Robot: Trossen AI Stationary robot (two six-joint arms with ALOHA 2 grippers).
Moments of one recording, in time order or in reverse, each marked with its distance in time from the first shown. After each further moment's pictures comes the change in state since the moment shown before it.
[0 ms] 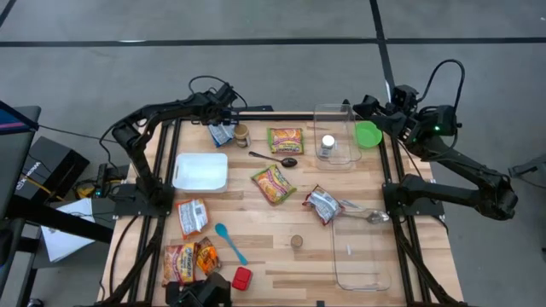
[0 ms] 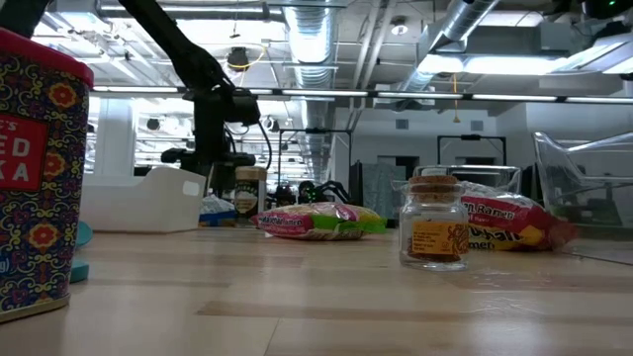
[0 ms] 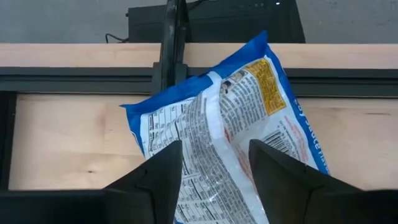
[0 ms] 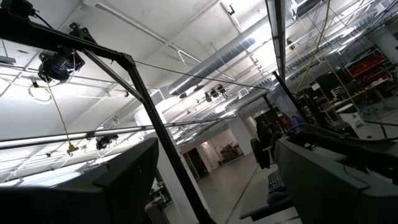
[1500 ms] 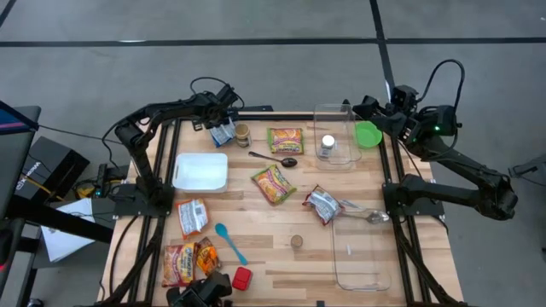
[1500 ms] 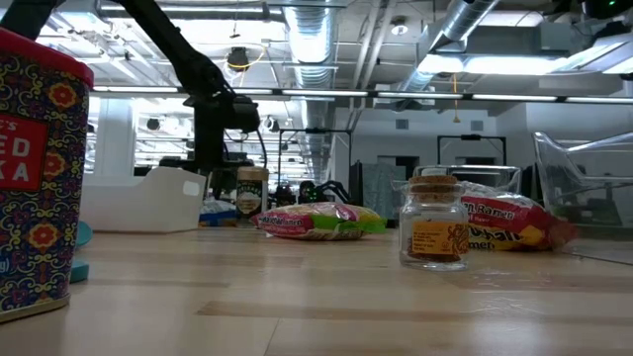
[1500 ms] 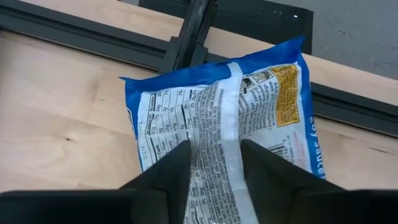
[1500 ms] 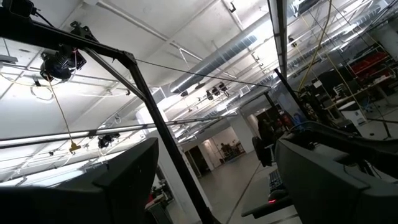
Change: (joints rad) left arm 0.007 0.032 -0.001 0.004 0.022 -0.259; right arm 0.000 0.000 0.000 0.000 -0.010 0.005
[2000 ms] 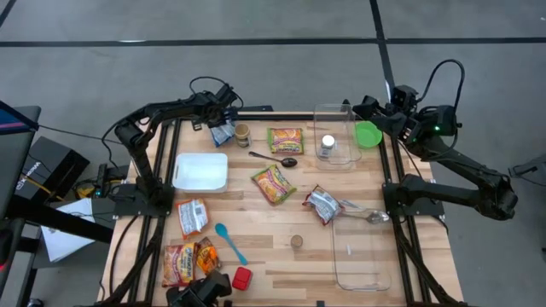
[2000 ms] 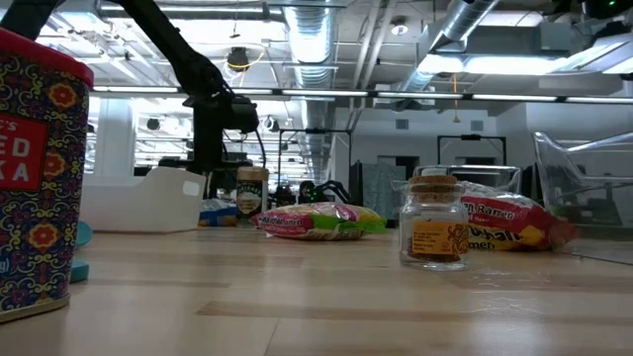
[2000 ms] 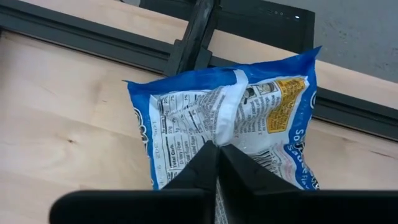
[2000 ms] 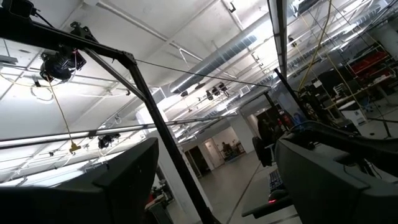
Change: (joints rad) left arm 0.006 0.000 0.000 0.000 0.007 0.001; right arm 0.000 0.000 0.000 0.000 0.000 0.002
